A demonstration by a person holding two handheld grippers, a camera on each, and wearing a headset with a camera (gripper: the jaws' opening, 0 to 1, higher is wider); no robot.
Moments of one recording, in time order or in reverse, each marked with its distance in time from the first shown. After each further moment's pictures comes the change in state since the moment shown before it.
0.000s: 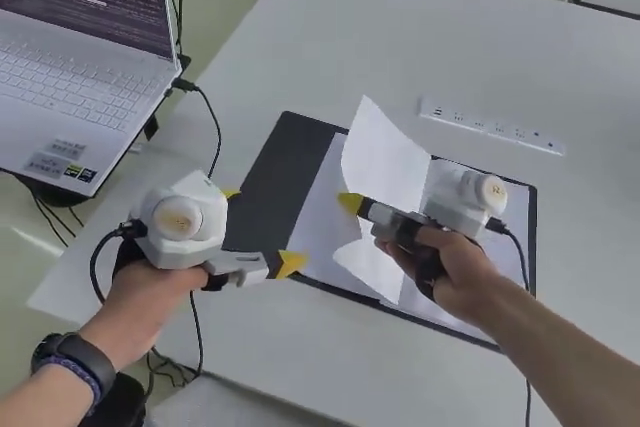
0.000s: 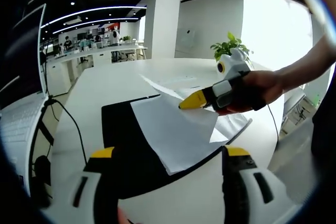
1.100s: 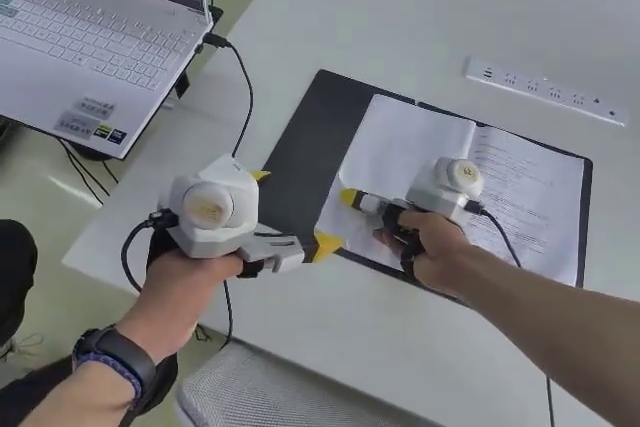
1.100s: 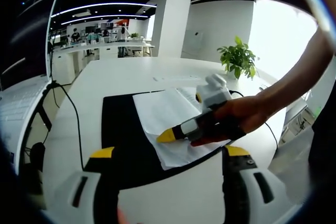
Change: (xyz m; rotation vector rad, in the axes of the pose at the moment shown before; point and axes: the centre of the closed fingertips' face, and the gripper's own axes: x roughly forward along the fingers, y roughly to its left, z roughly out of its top) left arm 0.001 -0.003 -0.008 -0.088 -0.005 0.028; right arm 0.062 -0.070 -0.060 0.070 0.123 -0.176
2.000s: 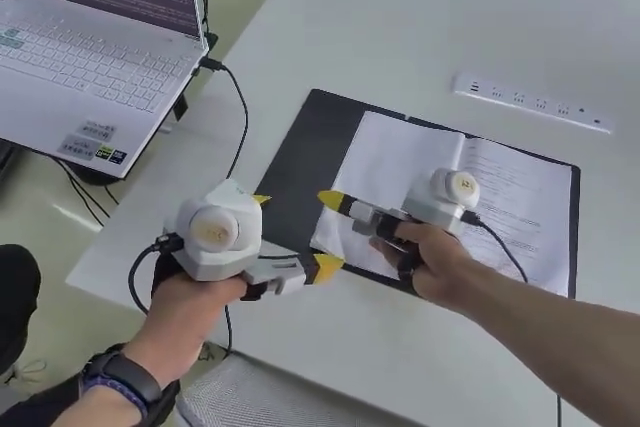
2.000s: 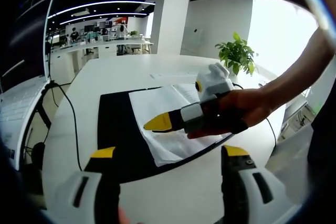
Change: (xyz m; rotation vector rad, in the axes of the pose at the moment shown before) left arm 0.003 -0.011 -0.011 0.018 0.026 0.003; right arm -0.022 0.038 0.013 -0.047 -0.066 0.136
